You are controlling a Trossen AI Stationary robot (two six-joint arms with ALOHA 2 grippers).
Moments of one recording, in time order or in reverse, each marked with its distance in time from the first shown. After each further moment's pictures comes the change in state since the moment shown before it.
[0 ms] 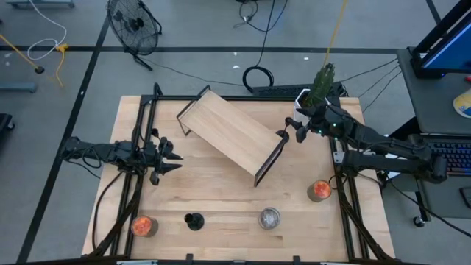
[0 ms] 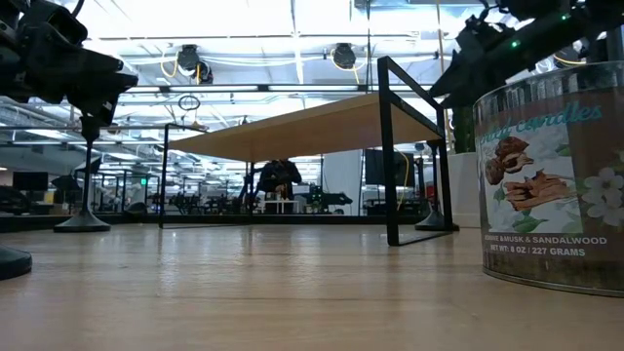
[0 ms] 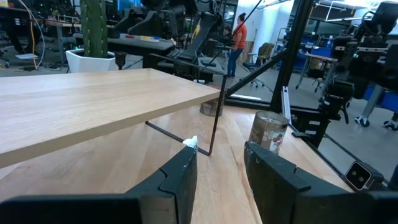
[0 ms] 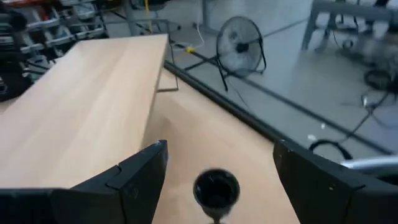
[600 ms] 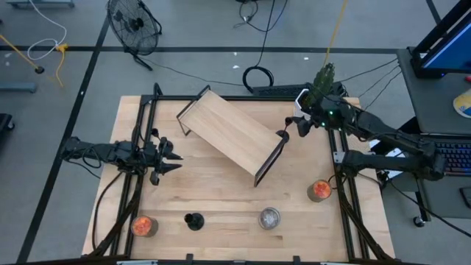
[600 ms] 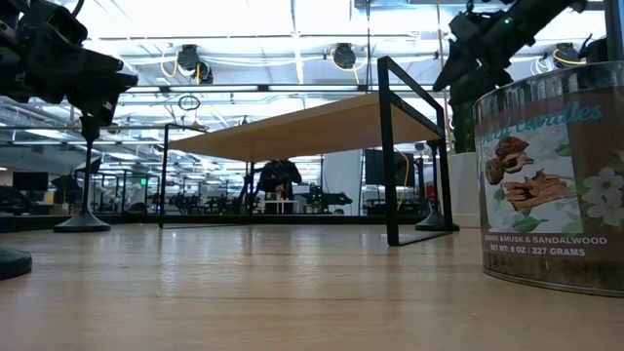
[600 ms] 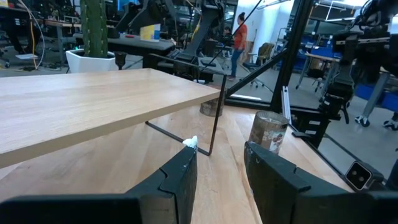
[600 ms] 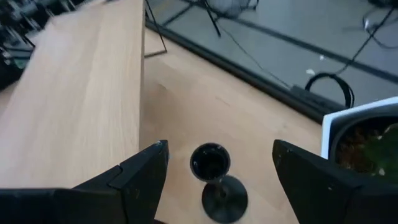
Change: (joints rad) left arm 0.000 0.000 0.000 0.000 0.000 0.002; right arm -0.044 0.134 0.298 -0.424 -0.051 0.168
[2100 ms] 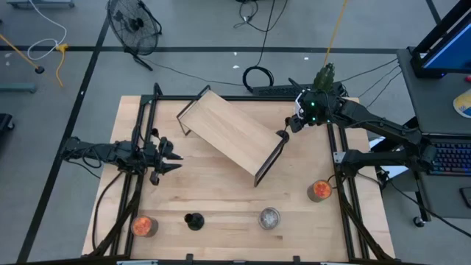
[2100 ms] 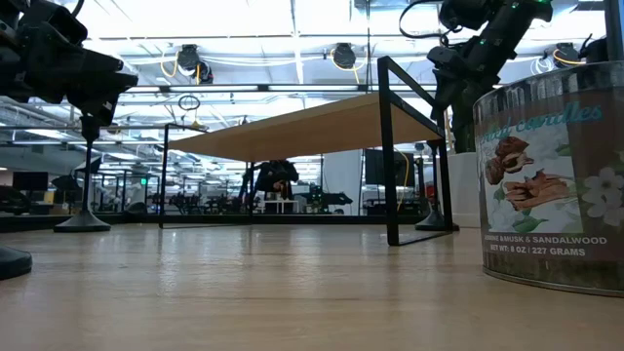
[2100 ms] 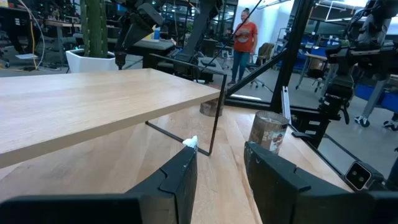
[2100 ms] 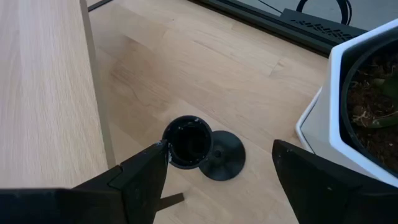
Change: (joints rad) left arm 0.000 0.000 0.000 0.000 0.000 -0.002; right arm -0.077 0.215 0.103 -0.168 -0.079 0.131
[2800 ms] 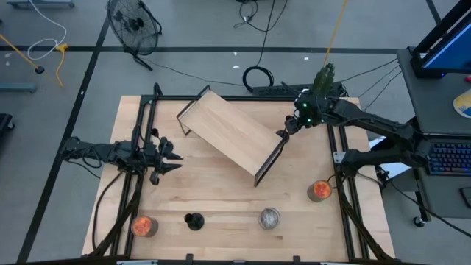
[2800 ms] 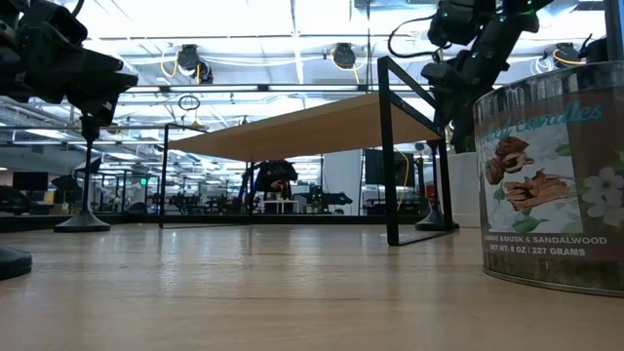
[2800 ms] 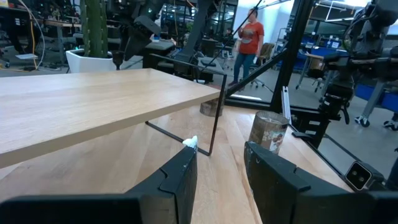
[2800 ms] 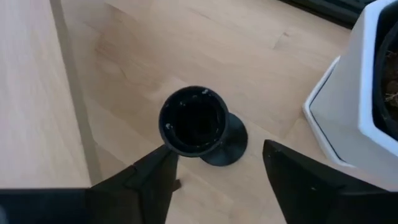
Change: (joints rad) left arm 0.000 0.000 0.000 0.000 0.000 0.000; right arm 0.000 0.087 0.000 -0.021 -0.031 0.021
